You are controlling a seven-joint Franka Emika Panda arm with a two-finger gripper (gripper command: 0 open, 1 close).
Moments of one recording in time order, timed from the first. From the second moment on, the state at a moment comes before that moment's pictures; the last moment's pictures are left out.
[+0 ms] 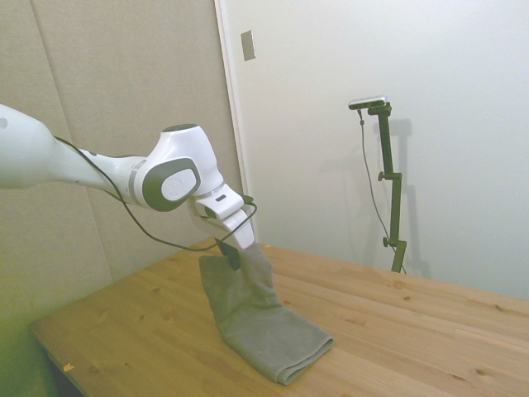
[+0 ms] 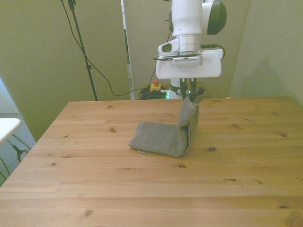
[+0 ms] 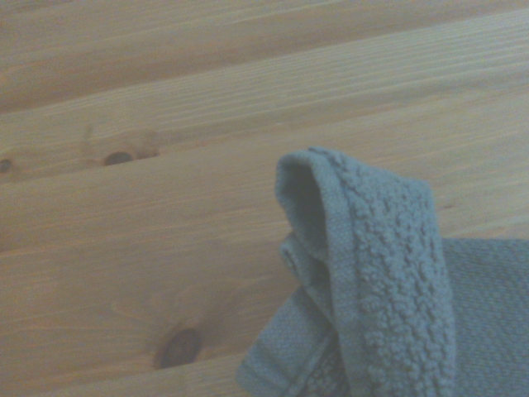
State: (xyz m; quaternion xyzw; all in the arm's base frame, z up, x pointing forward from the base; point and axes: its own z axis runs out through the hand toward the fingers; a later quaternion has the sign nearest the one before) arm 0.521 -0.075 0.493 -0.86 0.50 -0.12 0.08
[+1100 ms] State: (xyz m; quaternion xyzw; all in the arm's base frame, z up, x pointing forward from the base) arm 0.482 -0.174 0.468 -0.84 0.53 -0.11 0.11
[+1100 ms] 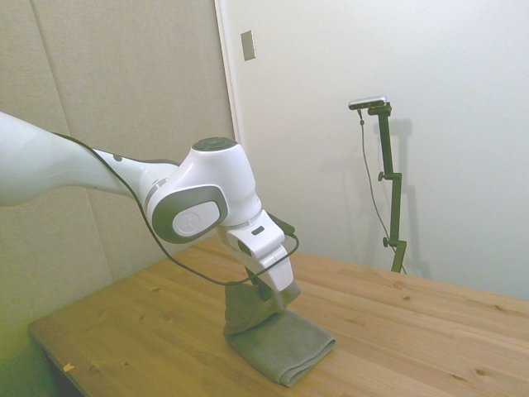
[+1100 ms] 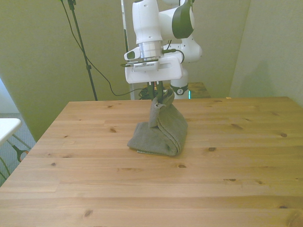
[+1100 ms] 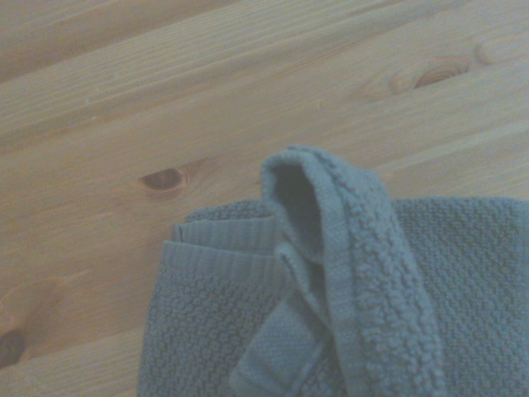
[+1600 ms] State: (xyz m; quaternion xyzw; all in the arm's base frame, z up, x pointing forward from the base) arm 0.485 -0.153 0.472 -0.85 0.51 -0.11 0.11
